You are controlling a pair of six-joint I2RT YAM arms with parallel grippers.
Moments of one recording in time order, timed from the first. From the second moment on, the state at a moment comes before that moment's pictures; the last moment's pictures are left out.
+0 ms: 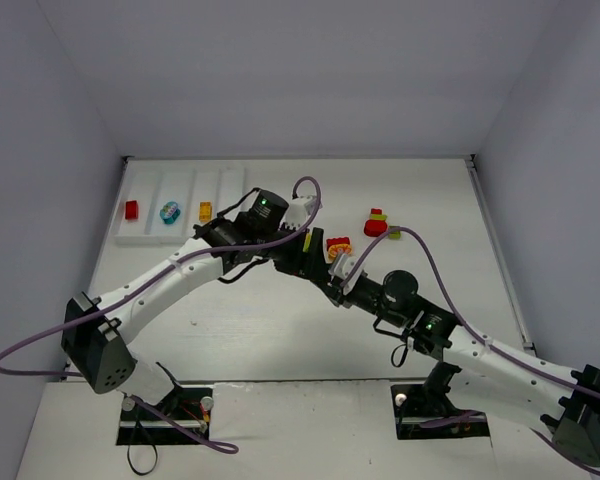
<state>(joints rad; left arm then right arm) -0.77 1.47 1.36 -0.62 0.46 -0.49 0.89 0.86 0.49 0.28 -0.11 -0.31</state>
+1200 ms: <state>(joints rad) -0.33 1.67 1.58 -0.71 0.16 -0.28 0.87 0.89 0.48 0.28 0.18 -0.16</state>
